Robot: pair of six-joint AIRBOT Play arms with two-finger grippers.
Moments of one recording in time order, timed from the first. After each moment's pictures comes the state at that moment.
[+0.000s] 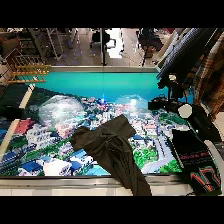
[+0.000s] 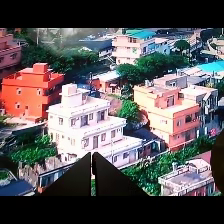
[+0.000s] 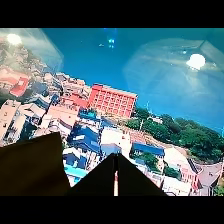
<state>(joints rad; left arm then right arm) 0.10 -0.98 1.28 1.69 -1.18 -1.50 0.05 -1.22 1.14 -1.23 0.61 1.24</state>
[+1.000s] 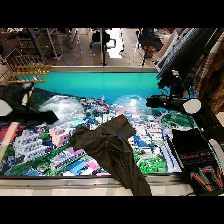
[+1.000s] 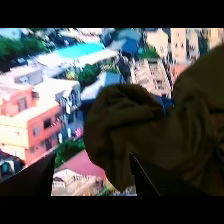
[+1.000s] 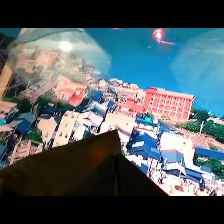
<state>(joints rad) 0.01 -1.16 1.21 1.22 -1.22 -1.41 0.05 -1.20 1.21 -1.04 0.79 1.25</state>
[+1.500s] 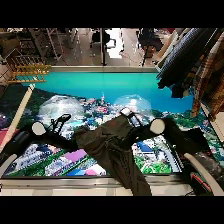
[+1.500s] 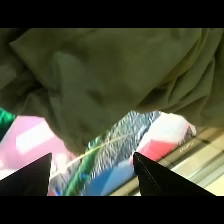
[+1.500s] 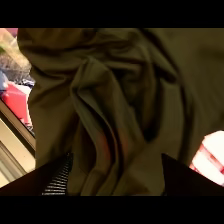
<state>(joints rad) -0.16 -1.22 0.86 1.10 -1.10 -1.13 0.44 -1.21 1.01 -1.10 1.07 1.08</state>
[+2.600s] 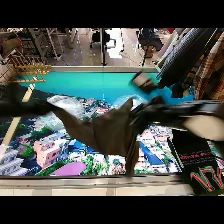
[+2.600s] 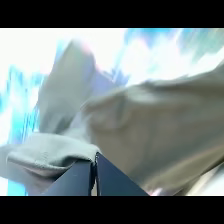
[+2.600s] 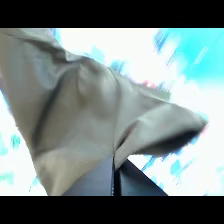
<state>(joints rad) 0.21 -1.02 1.34 0.61 -1.27 -1.07 0.55 -0.93 1.47 -1.44 1.21 1.24</state>
